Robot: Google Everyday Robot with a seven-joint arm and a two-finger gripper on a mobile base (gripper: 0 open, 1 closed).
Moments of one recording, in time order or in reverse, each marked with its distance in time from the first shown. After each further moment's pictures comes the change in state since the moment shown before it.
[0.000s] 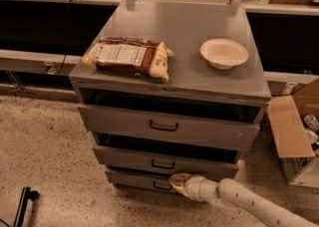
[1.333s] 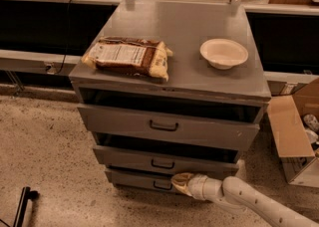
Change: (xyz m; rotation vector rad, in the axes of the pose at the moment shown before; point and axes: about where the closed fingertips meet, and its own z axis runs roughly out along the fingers) arm 0.002 -0.003 -0.010 -0.046 -0.029 0.014
